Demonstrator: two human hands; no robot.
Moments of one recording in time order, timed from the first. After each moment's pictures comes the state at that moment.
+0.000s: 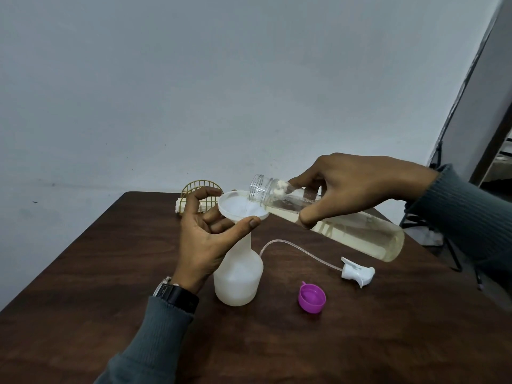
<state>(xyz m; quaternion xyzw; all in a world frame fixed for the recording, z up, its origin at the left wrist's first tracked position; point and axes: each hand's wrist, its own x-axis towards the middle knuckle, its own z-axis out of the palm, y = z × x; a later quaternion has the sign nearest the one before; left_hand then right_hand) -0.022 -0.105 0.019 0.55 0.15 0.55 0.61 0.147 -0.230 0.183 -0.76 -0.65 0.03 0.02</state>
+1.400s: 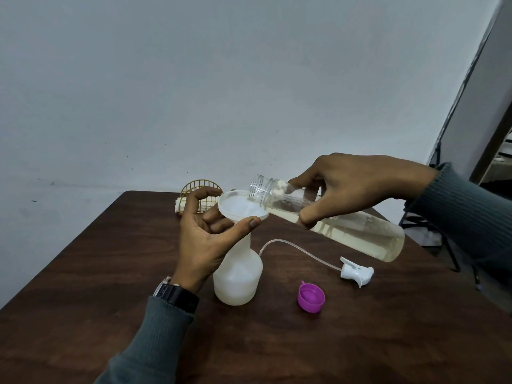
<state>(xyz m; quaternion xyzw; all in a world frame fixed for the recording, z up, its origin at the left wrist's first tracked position) -0.021 -0.105 0.018 0.54 0.14 0.55 0.61 0.146 -0.230 0.185 -0.76 -0.65 0.03 0.01</state>
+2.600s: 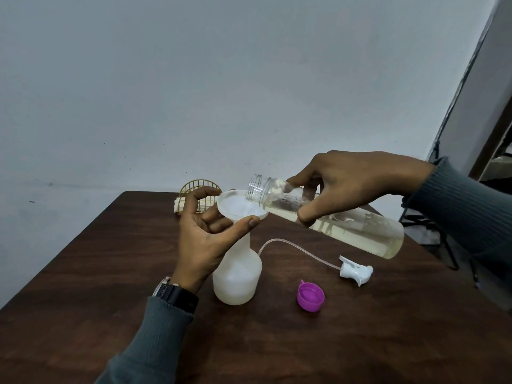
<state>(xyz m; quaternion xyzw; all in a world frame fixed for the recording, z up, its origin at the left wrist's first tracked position) -0.022 -0.105 0.018 0.55 0.15 0.55 0.61 0.143 -0.229 0.189 -0.76 -0.65 0.05 0.00</state>
